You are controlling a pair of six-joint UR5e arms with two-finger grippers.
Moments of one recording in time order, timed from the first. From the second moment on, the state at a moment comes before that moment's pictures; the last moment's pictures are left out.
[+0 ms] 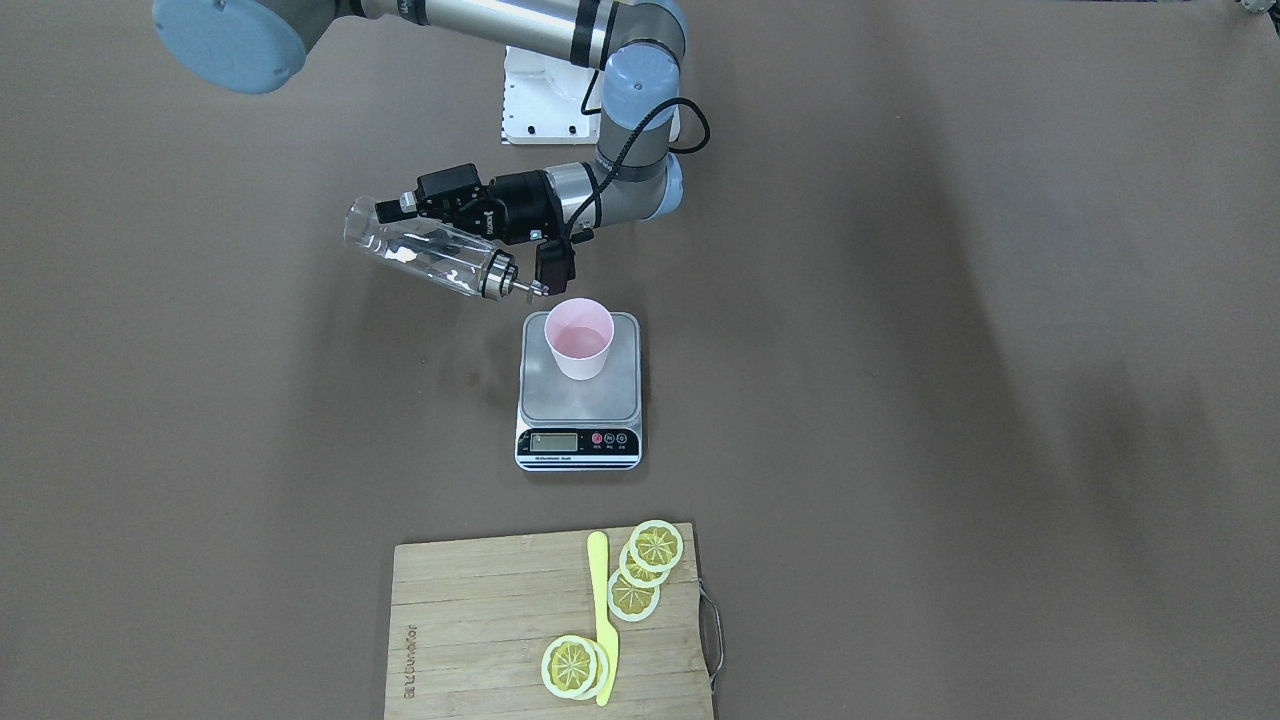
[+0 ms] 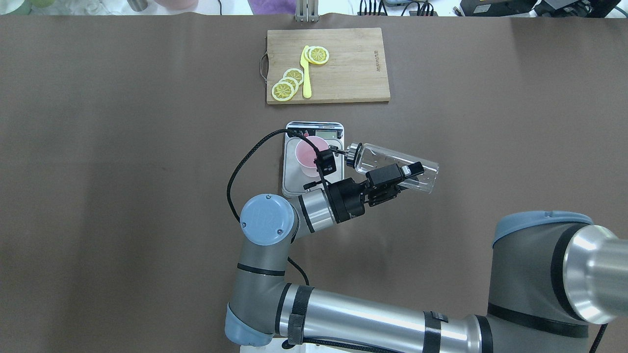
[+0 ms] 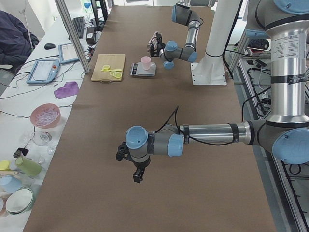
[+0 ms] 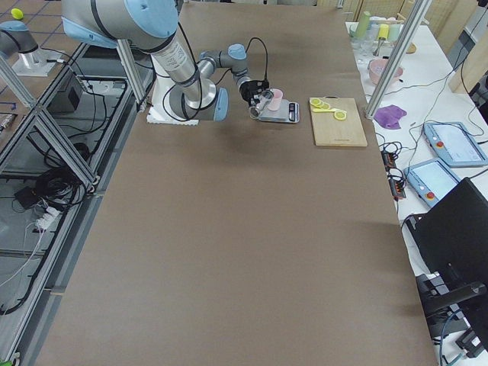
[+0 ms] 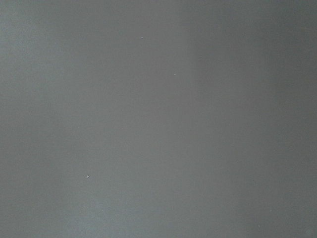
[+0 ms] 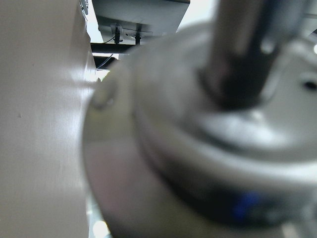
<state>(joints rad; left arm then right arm) -1.52 -1.46 -1.60 -1.68 -2.32 0.23 0.28 -0.44 1.06 -3.06 1.05 1.39</state>
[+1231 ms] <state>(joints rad) -1.52 -1.44 -1.61 -1.68 -2.32 0.24 0.28 -0.42 1.01 -3.09 1.05 1.40</state>
